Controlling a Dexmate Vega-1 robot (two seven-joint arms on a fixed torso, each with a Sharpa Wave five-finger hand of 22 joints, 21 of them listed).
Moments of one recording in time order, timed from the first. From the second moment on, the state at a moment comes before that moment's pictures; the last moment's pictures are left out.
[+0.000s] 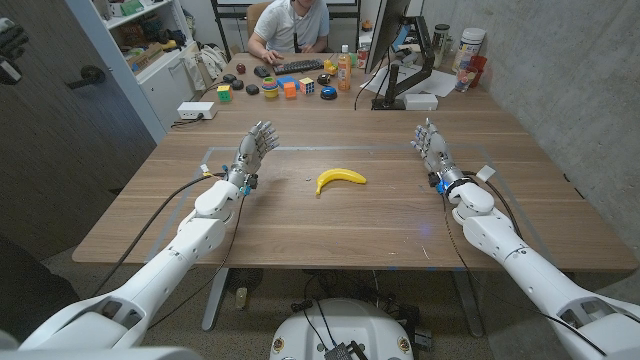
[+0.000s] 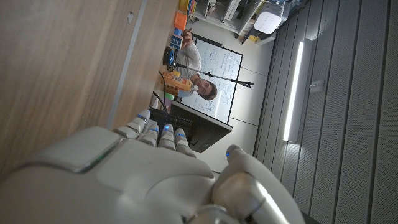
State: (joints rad) left arm 0.82 0.48 0.36 -1.26 -0.64 -0.29 -0.06; left_hand 0.08 0.09 0.43 0.17 0.31 0.10 -0.10 0.20 0.20 0.17 -0.04 0.21 0.23 0.18 -0.02 0.38 0.22 0.04 0.01 0.88 0.18; right arm -0.84 -0.45 -0.31 -1.29 0.59 0.26 0.06; right_hand 0.01 0.07 0.23 0.17 0.23 -0.05 0.08 0.18 0.18 -0.06 0.06 0.19 0.18 -0.12 -0.01 0.20 0.17 -0.07 -0.03 0.37 0.18
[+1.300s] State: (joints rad) left arm 0.82 0.38 0.25 -1.21 -0.53 -0.23 -0.14; left_hand 0.08 0.09 0.42 0.17 0.31 0.10 -0.10 0.20 0.20 0.17 -0.04 0.21 0.23 0.18 -0.02 0.38 0.22 0.04 0.01 0.88 0.18; right arm -0.95 -0.19 -0.16 -1.45 -0.13 0.21 0.00; right_hand 0.12 0.02 0.21 0.07 0.24 -0.01 -0.01 0.20 0.18 0.00 0.07 0.21 0.19 -0.02 0.09 0.20 0.17 0.03 0.18 0.36 0.18
